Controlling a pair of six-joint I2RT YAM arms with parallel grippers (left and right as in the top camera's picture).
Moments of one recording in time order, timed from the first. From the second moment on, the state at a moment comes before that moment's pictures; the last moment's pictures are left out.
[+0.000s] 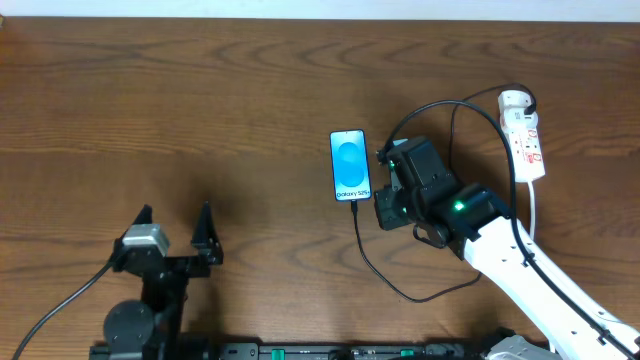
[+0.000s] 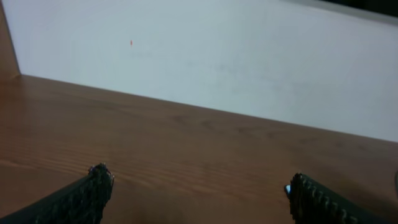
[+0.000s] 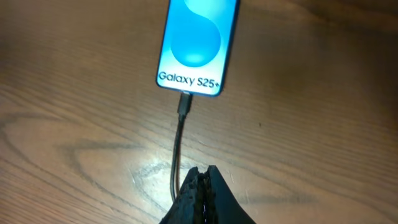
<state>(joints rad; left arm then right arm) 0.03 0.01 0.31 -0.35 0.07 -0.20 0.57 1.33 0.99 -0.74 -0.02 0.30</state>
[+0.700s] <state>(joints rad) 0.03 0.01 0.04 -0.15 0.10 -0.28 0.20 1.33 1.21 -1.08 0.11 0.45</state>
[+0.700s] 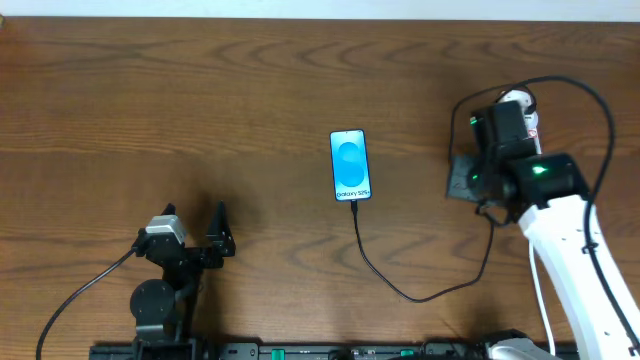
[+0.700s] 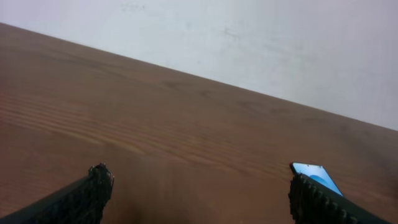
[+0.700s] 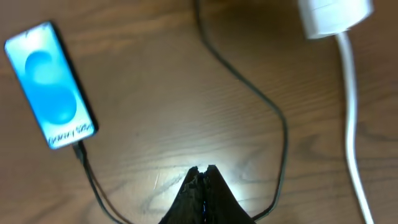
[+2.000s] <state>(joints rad) 0.03 0.09 0.03 -0.12 0.10 -0.22 -0.30 1.43 1.36 -1.09 0.11 0.62</state>
